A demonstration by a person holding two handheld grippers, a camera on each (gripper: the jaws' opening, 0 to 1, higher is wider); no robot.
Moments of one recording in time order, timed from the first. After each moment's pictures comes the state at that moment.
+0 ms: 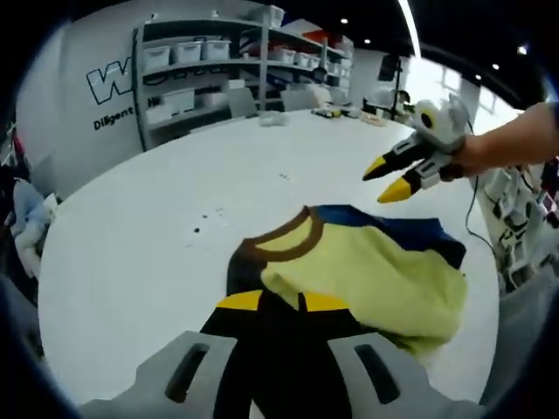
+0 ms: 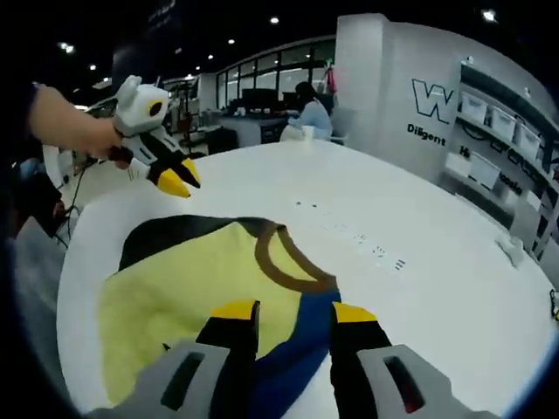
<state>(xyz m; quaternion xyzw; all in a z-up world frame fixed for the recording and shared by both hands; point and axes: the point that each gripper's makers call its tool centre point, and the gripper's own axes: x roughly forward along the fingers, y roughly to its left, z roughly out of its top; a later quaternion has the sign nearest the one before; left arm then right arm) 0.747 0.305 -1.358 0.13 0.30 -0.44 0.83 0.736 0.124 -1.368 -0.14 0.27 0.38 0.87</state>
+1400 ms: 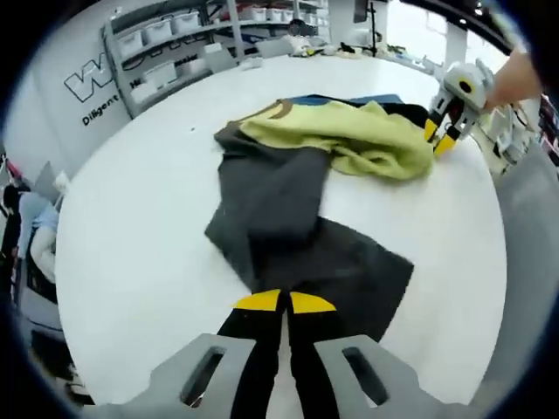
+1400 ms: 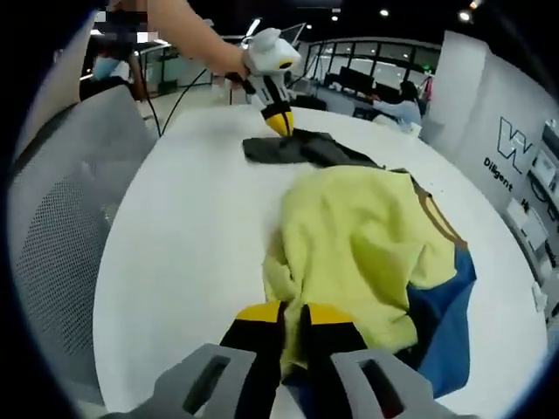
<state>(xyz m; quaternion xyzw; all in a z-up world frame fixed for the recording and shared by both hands) 0.661 0.454 -1.431 0.24 0.38 -0.39 0.81 0.552 0.170 -1.439 -0.27 0.28 0.49 0.78</state>
